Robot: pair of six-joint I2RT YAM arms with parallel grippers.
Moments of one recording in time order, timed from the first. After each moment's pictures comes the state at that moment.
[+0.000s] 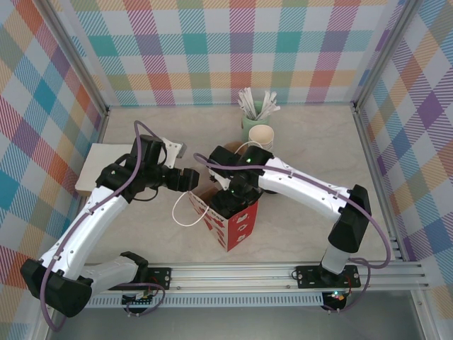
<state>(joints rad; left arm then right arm) -0.42 1.10 1.15 -0.89 0.24 -0.16 1.02 1.72 1.68 -1.32 -0.12 0.35</state>
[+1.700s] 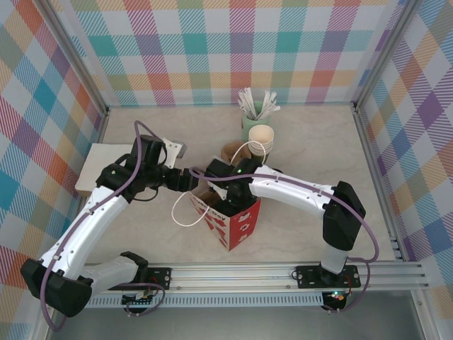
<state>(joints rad) -0.42 1.10 1.15 -0.90 0.24 -0.16 1.03 1.77 1.51 -1.17 -0.12 0.33</state>
